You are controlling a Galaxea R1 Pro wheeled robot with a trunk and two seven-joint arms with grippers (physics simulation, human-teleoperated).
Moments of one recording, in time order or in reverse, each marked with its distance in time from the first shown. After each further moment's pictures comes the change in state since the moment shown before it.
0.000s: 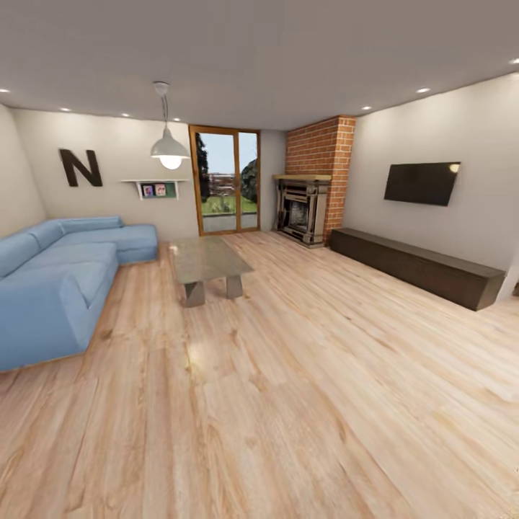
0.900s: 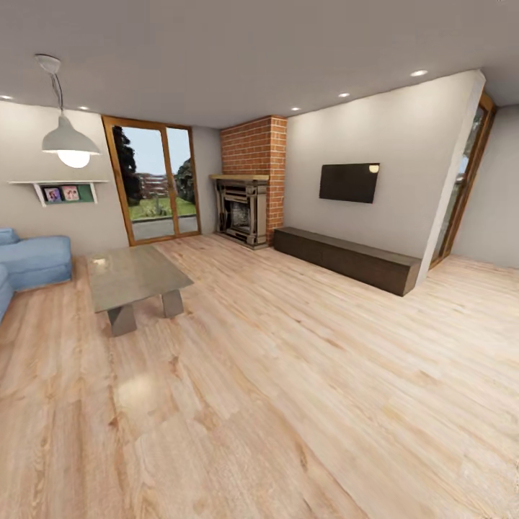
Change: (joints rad) left arm 0.000 0.000 0.001 0.000 0.000 0.000 0.000; right arm 0.000 0.000 0.000 0.000 0.000 0.000 0.000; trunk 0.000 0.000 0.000
